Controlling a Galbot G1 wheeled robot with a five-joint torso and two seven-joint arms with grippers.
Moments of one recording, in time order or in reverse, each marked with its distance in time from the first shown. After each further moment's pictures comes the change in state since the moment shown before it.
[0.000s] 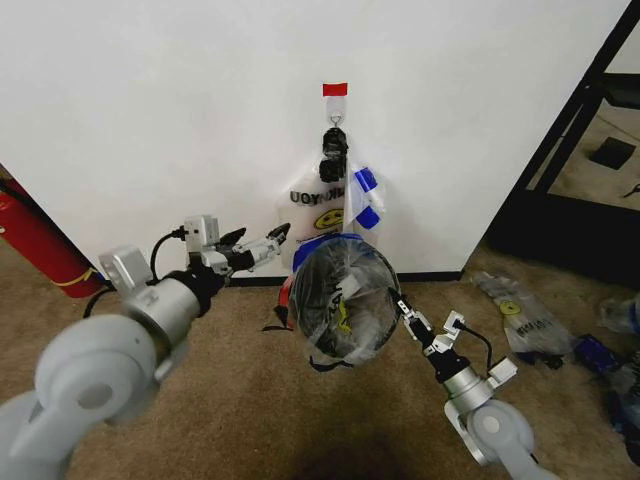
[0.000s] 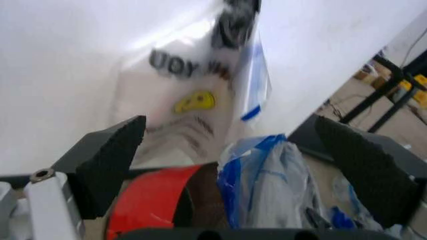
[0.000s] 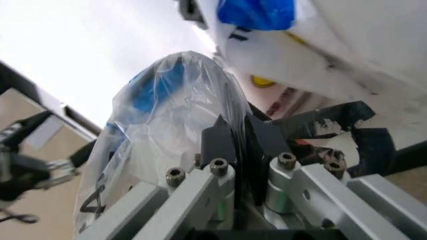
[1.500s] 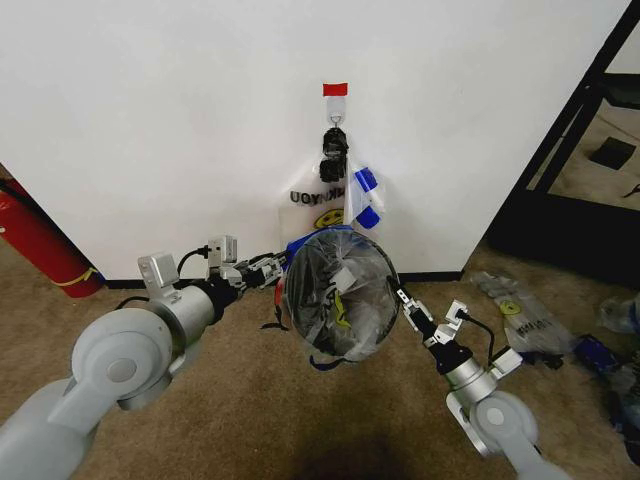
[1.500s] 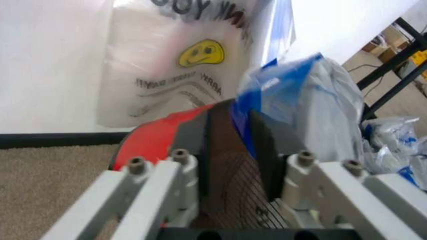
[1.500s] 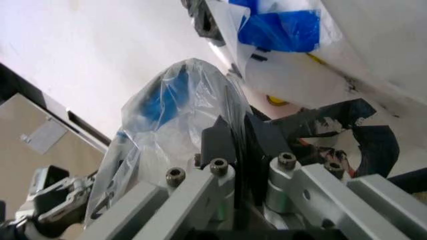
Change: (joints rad) left arm -0.017 -0.026 0.085 0.078 0.020 0.044 0.011; right arm 0.026 0.002 0.009 0.063 0.016 -0.011 0.078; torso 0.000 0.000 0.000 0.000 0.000
